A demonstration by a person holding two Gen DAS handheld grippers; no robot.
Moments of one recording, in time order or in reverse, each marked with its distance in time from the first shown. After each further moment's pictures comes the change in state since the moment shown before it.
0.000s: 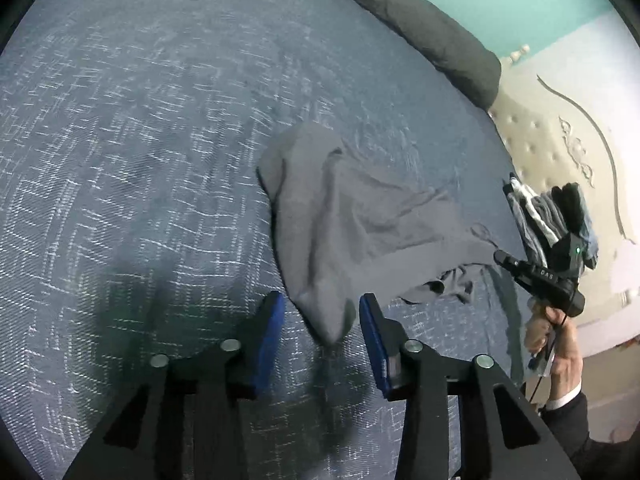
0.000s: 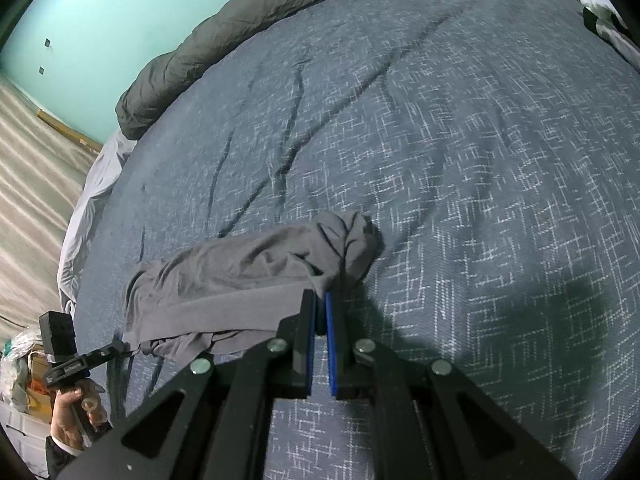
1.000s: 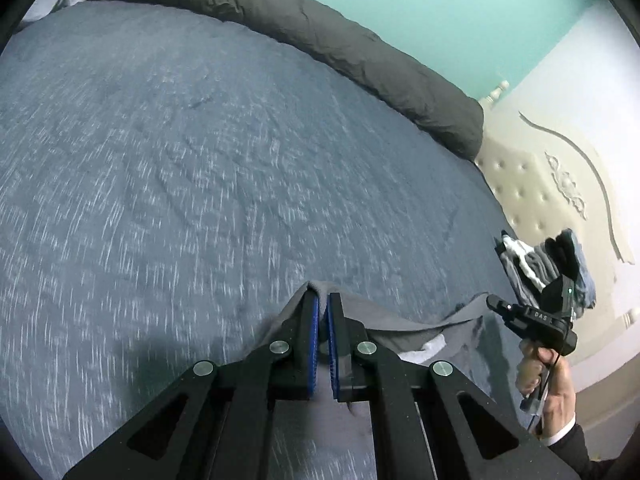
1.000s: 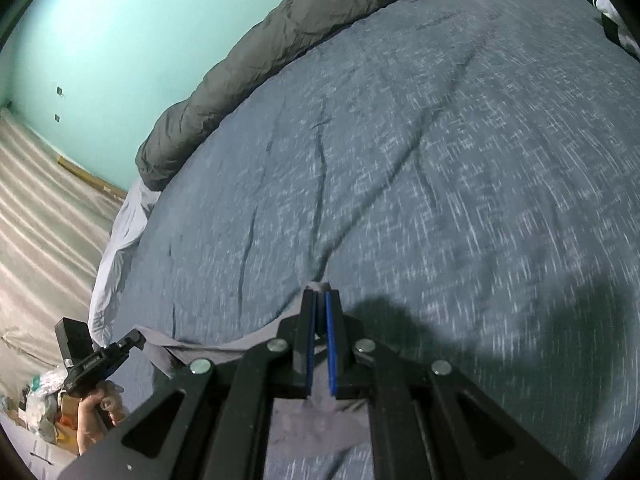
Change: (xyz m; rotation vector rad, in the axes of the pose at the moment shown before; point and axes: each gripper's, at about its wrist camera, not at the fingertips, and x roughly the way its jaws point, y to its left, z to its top) left arm -0.005 -0.032 0.106 0.075 -0.222 -0.008; right arm 0.017 0.002 0.073 0.083 -0.126 0.128
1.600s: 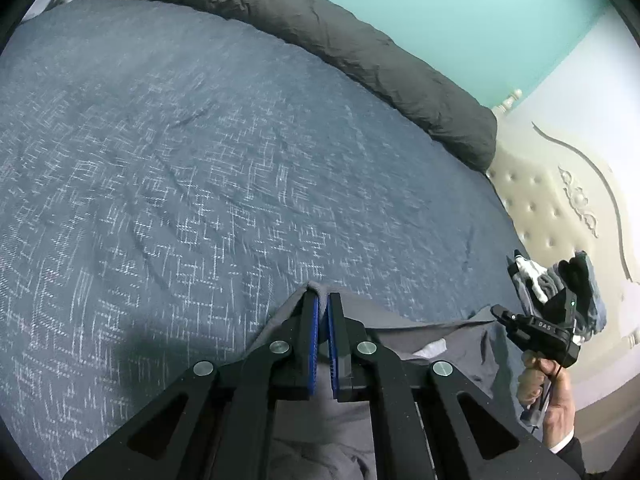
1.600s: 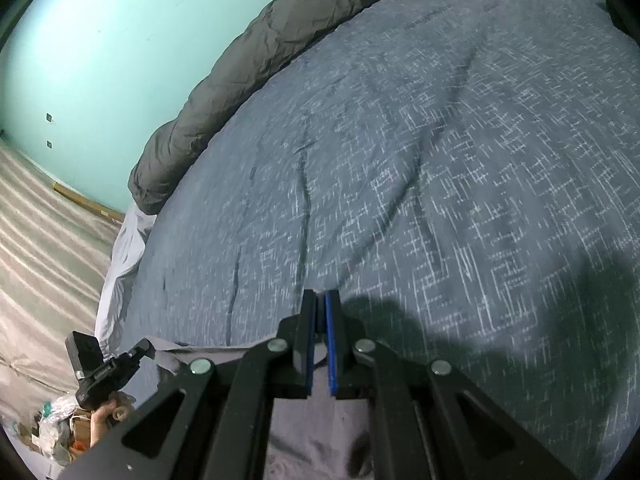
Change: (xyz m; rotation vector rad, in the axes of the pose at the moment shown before) left arm 0.044 0.014 0.047 -0.021 -0.005 0.014; right arm 0.033 -0.014 0.040 0.065 -0.023 0.017
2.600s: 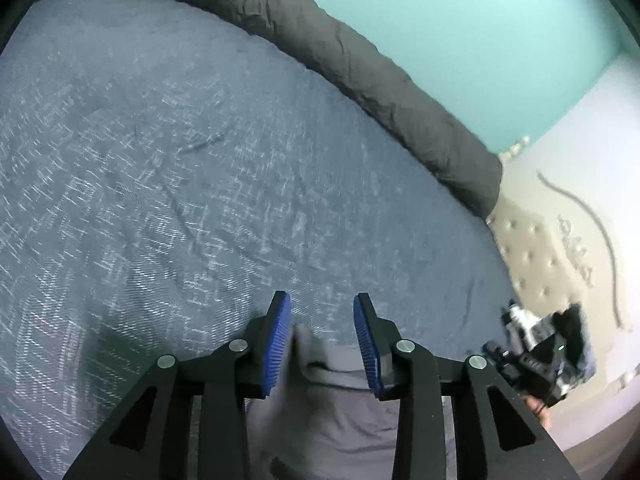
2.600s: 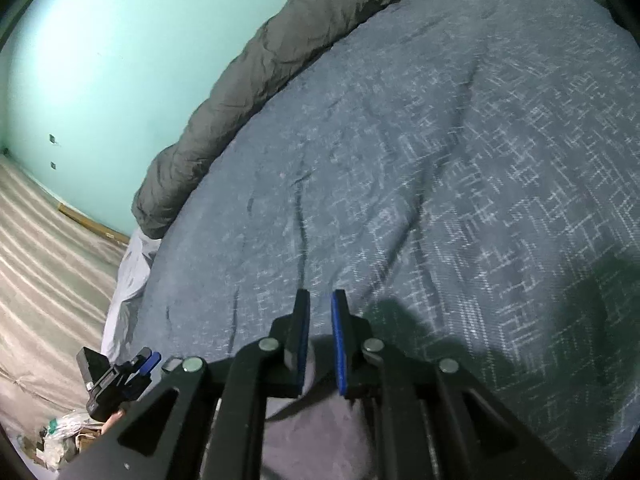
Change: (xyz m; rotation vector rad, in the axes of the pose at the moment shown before) left arm 0.017 0.025 0.020 -0.089 -0.094 -0.006; right arm 0.011 -0.009 0.020 0.031 -0.067 0.019
